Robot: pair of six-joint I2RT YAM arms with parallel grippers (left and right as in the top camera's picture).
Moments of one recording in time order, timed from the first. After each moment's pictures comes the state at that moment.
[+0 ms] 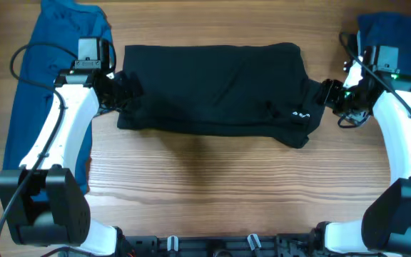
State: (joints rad) left arm -0.01 1.69 1.27 -0.77 0.02 -0.42; right arm -0.19 1.60 1.27 -0.95 -0.20 0.21
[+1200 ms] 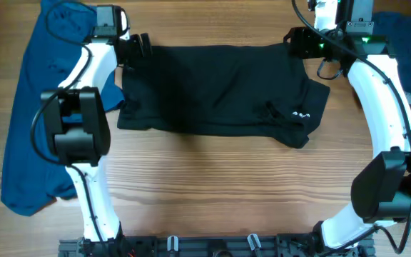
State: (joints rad) left arm -0.01 2.32 1.77 -0.47 0.09 -0.23; right arm 0.00 1.80 1.58 -0.65 -0.24 -0.06
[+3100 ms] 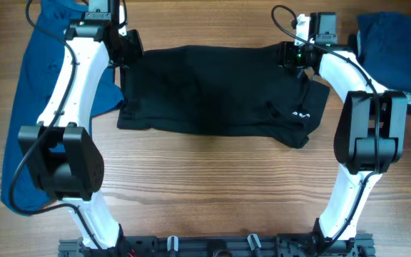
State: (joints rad) left arm -0.07 2.00 1.79 -0.92 0.06 -0.30; right arm 0.00 2.19 1.56 -0.34 -0.17 0.01
